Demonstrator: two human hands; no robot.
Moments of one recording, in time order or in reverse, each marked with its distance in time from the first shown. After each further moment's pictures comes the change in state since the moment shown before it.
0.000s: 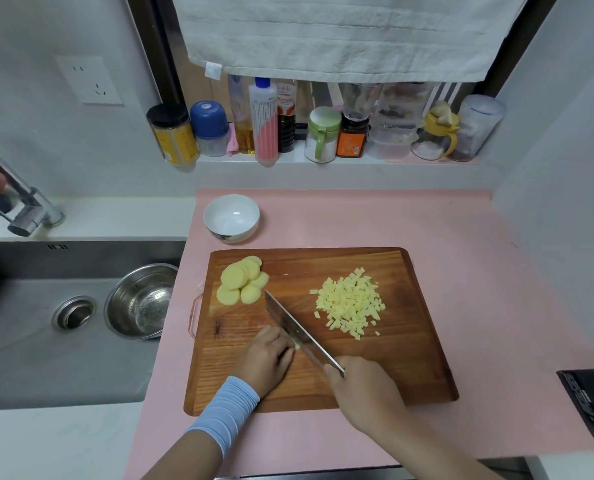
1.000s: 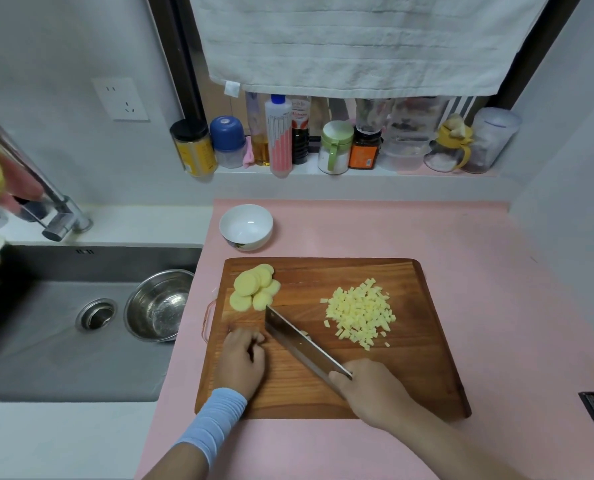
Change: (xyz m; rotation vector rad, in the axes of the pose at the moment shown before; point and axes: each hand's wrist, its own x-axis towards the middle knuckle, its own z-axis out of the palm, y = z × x) left_hand -0.014 -0.001 -0.039 -0.028 0.182 -0.590; right_hand 0.019 0.007 -0.011 0.061 -0.158 -0.056
